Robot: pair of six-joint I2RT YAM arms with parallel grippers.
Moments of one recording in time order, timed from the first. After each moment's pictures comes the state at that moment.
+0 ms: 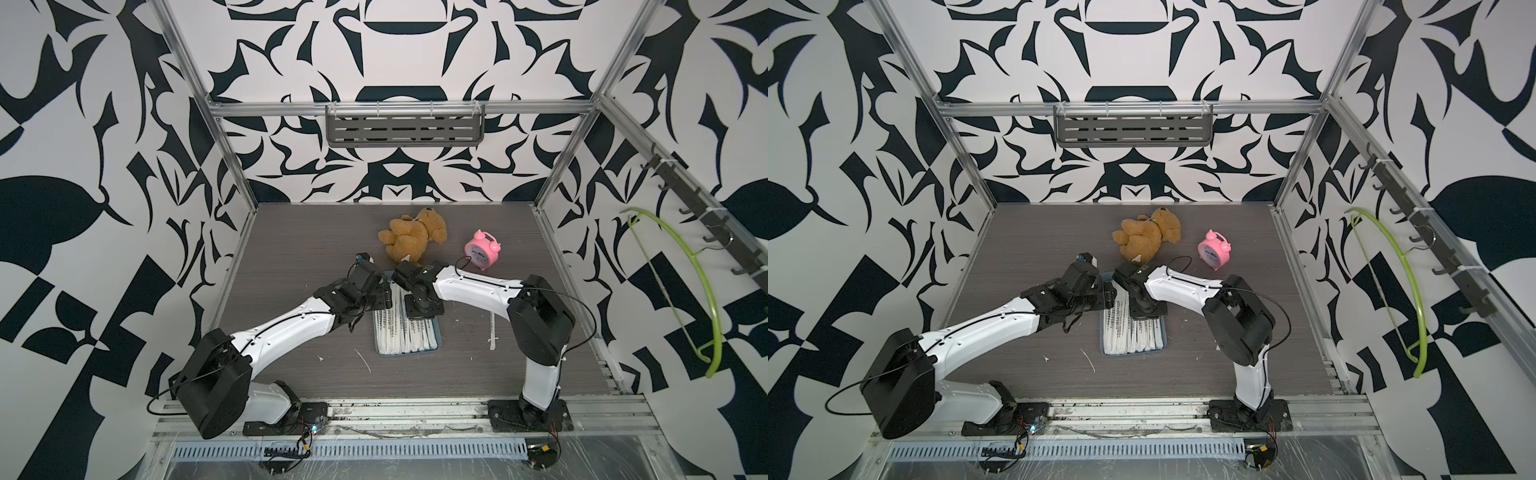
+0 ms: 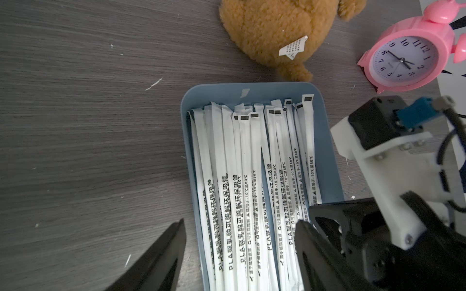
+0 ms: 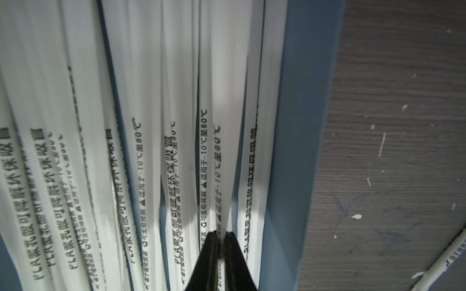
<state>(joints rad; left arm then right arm) -0.77 1.37 0.87 -0.36 -0.11 -0.70 0.82 1.89 1.34 -0.92 0.11 0.75</state>
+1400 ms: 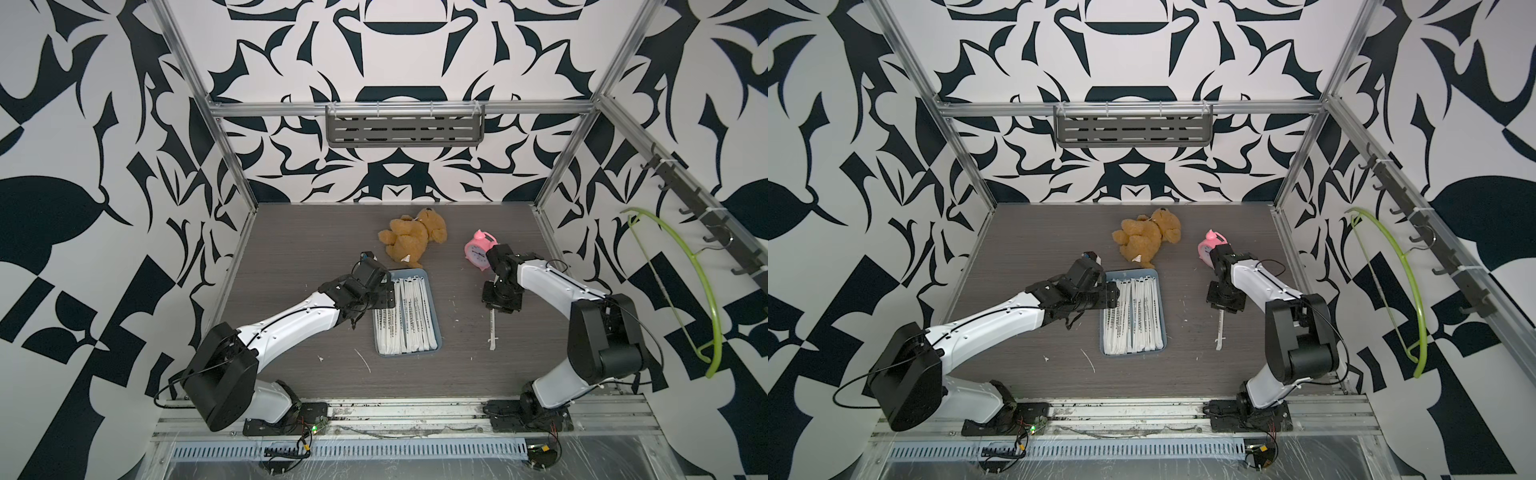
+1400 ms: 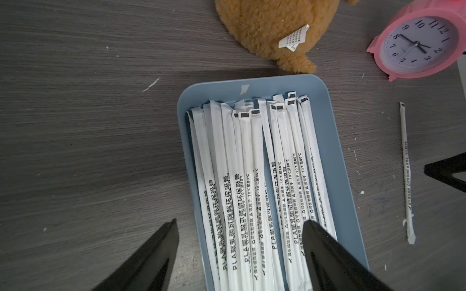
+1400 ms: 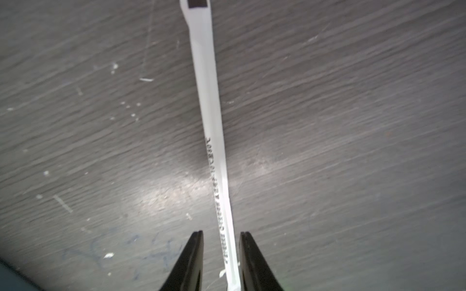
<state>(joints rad) -0.77 1.41 0.93 -0.42 -0.12 -0.66 0.16 1.60 1.00 -0.90 0.07 0.50</state>
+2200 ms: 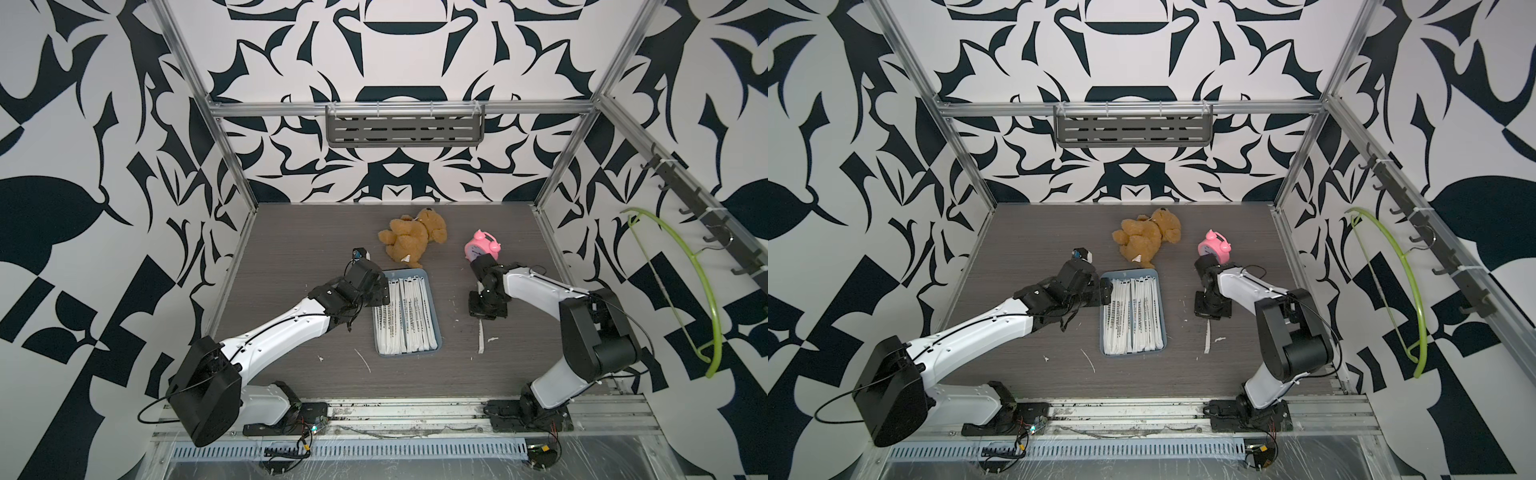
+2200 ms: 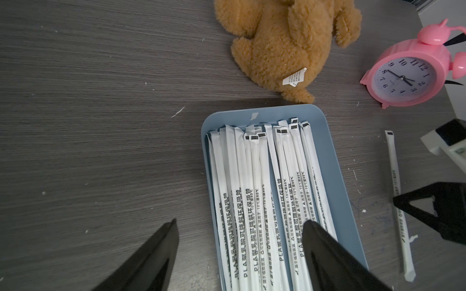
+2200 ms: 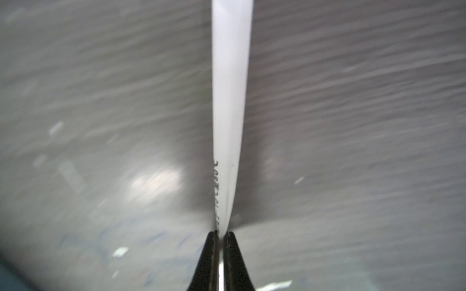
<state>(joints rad) -0.77 1.32 0.89 -0.40 -0.22 -0.64 0.35 1.60 0.94 -0.83 0.02 0.48</state>
